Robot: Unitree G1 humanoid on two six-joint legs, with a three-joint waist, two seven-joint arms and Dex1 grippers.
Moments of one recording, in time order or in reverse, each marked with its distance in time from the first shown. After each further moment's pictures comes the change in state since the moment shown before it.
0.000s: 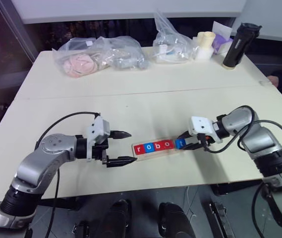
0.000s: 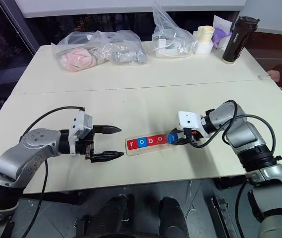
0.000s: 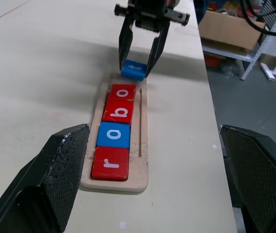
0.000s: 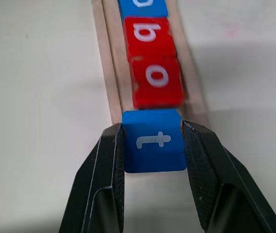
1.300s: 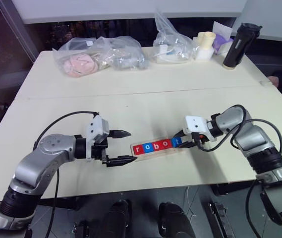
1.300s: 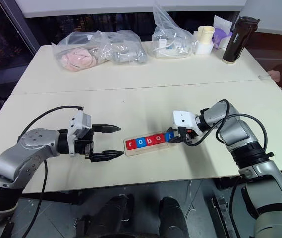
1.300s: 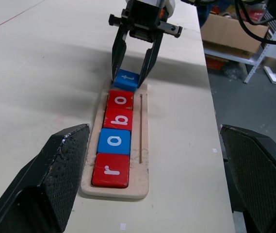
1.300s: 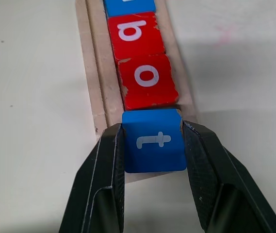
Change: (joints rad) left arm 0.004 -0.002 0.018 -0.014 -0.013 0.017 0.013; right arm -0.037 0.037 0.015 0.066 -0.043 -0.031 -0.033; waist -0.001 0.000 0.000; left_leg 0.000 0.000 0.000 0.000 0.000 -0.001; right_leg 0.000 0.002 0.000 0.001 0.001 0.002
